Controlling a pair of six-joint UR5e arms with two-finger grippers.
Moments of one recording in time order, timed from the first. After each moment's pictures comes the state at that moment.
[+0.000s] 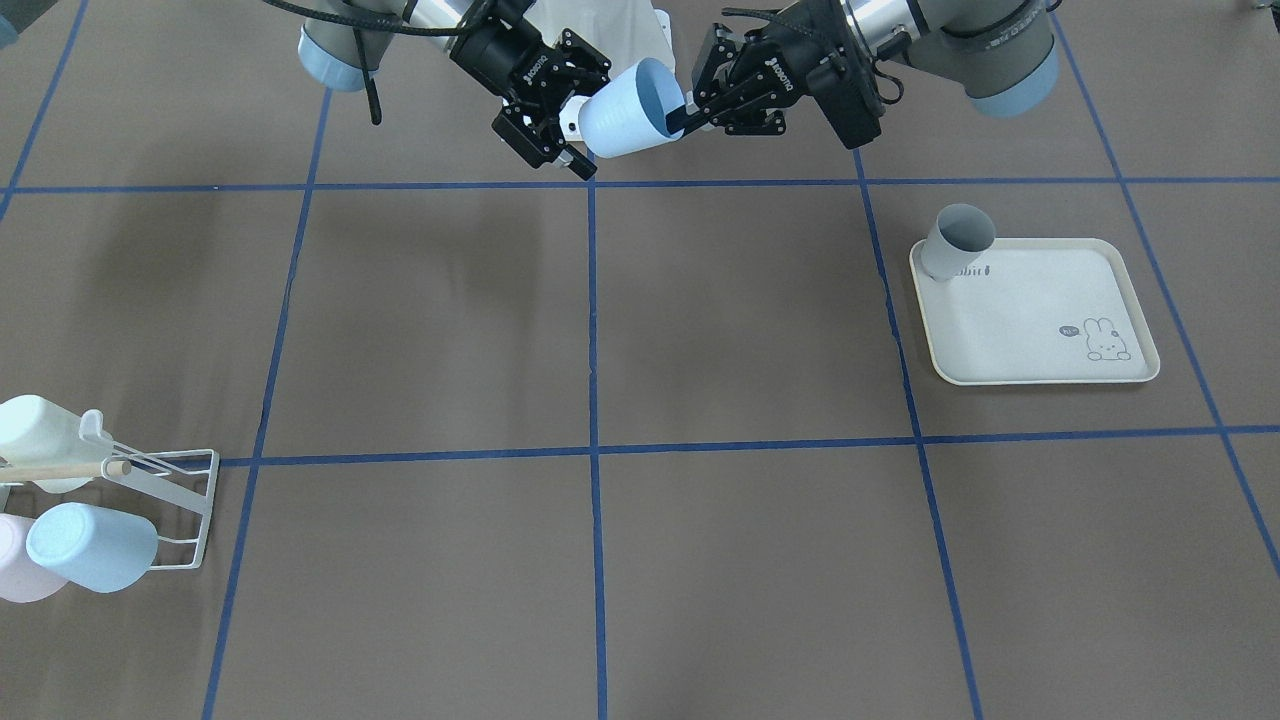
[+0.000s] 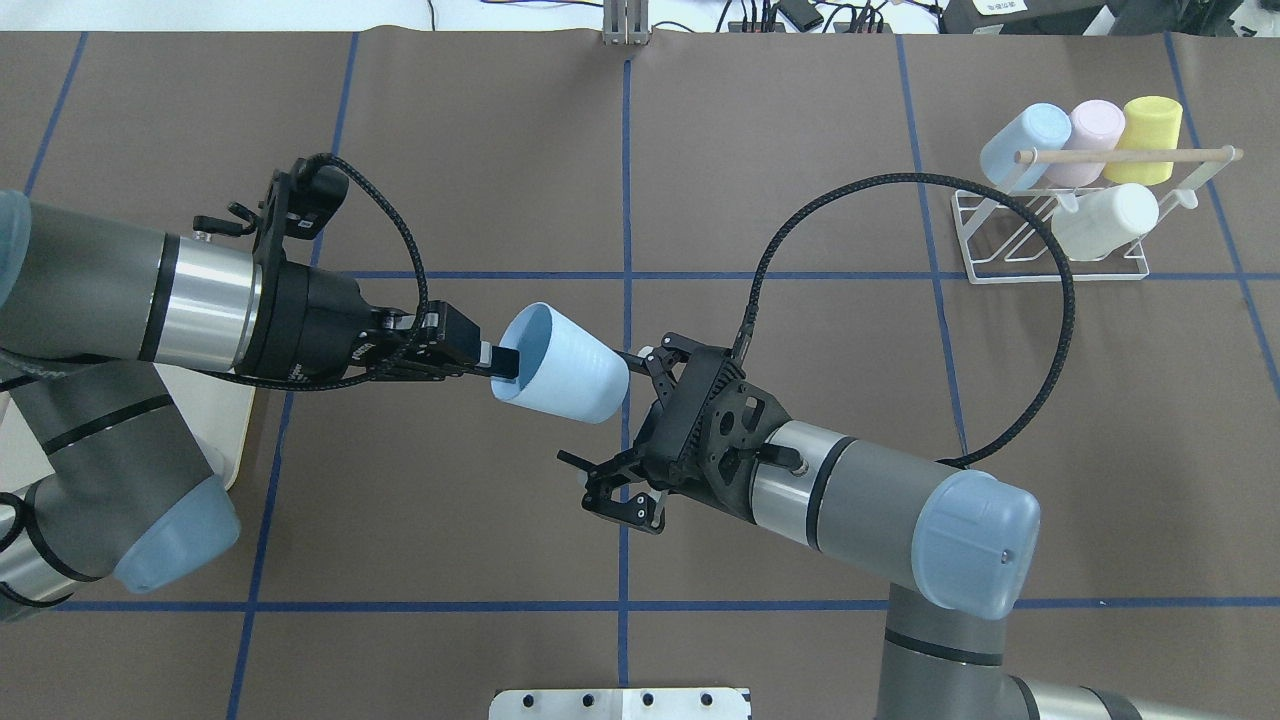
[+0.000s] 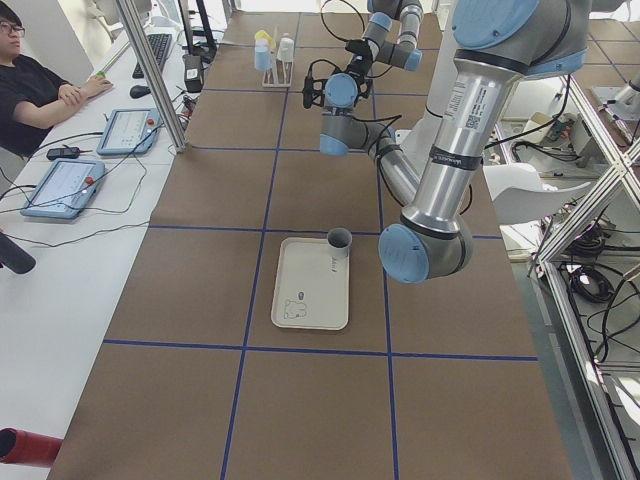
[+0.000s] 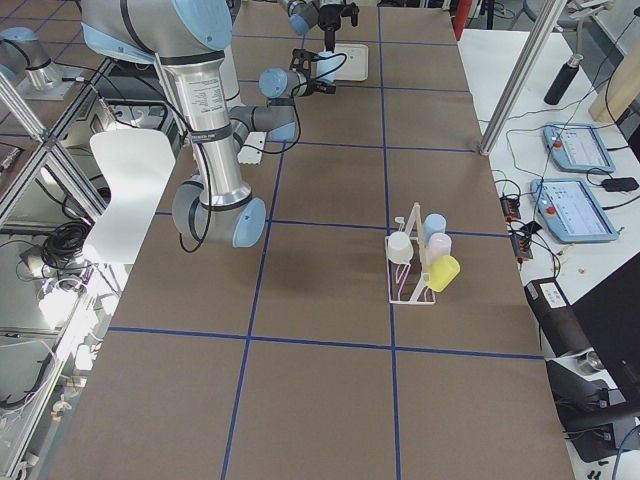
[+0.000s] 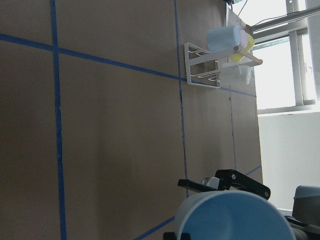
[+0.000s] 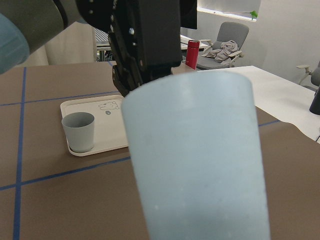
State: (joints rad) left arm -0.66 -1.93 -1.93 -2.58 -2.16 -1.59; right arm 0.27 -1.16 1.90 -0.56 1.39 0.23
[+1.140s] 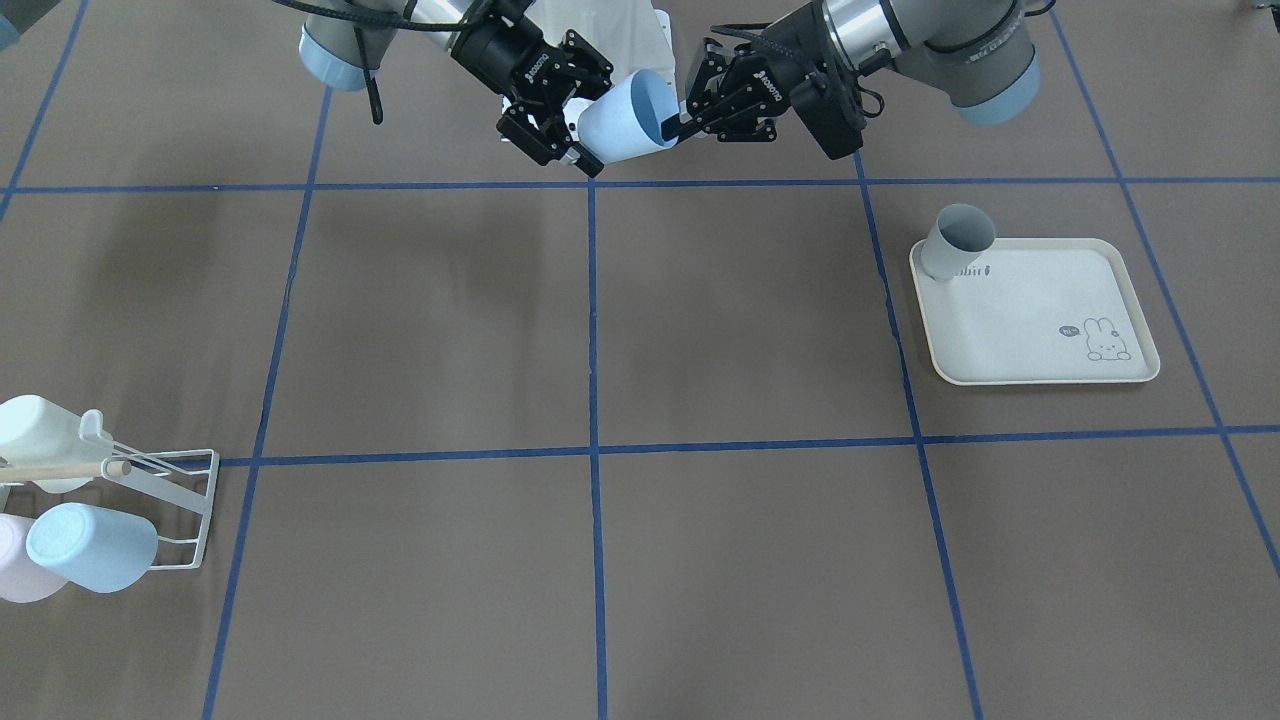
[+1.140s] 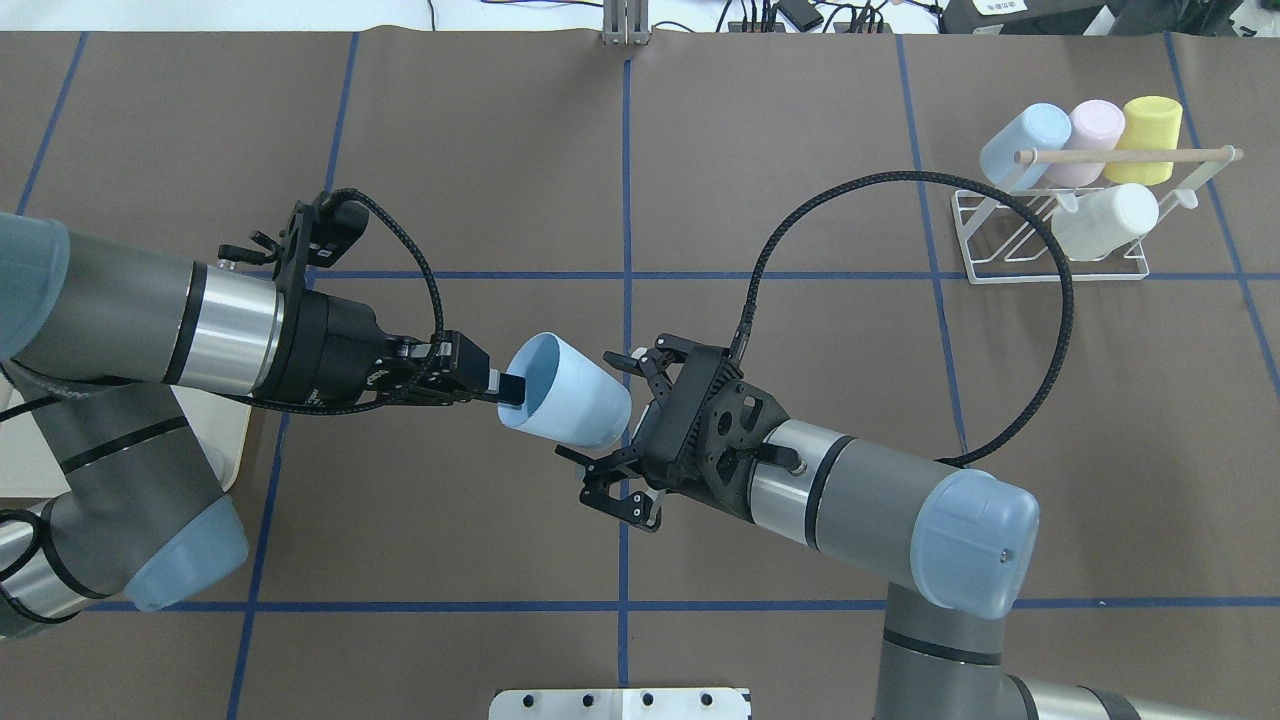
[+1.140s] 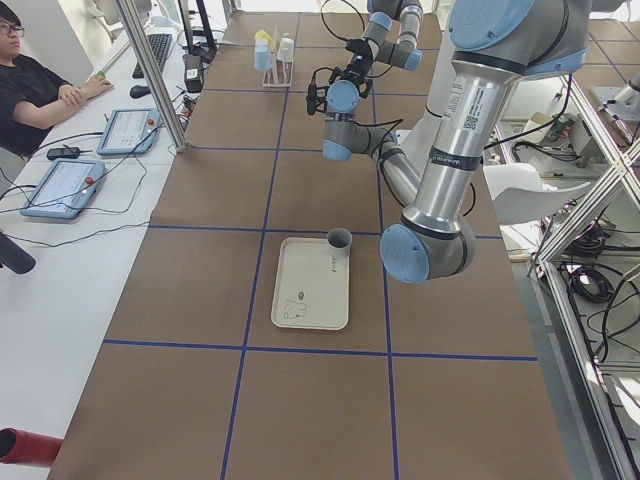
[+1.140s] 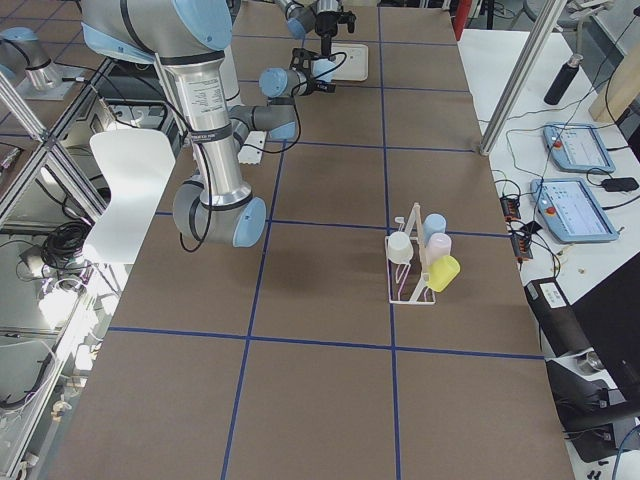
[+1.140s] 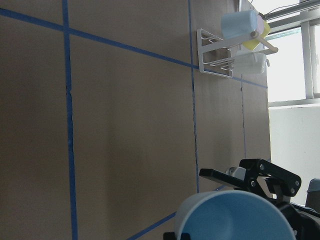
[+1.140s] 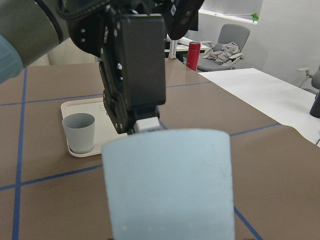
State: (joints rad) left arm -0.63 -1.92 -1.92 -2.58 -2.16 -1.58; right arm 0.27 -1.16 1.91 -0.56 1.39 0.22
